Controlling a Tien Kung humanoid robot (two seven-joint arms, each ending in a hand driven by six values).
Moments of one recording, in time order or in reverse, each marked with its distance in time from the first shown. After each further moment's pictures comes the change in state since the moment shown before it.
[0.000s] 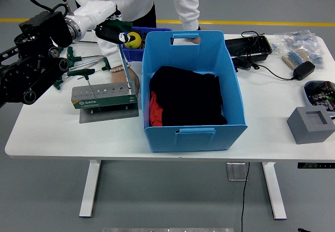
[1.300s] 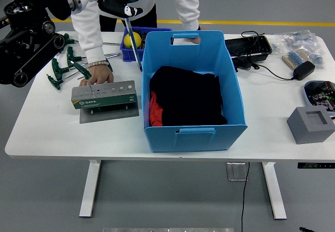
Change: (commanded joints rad) left arm -0.114 0.023 -0.016 -0.097 0.038 -0.053 0.007; right arm 0.006 -0.007 0.004 -0.004 -0.010 0.005 -0.001
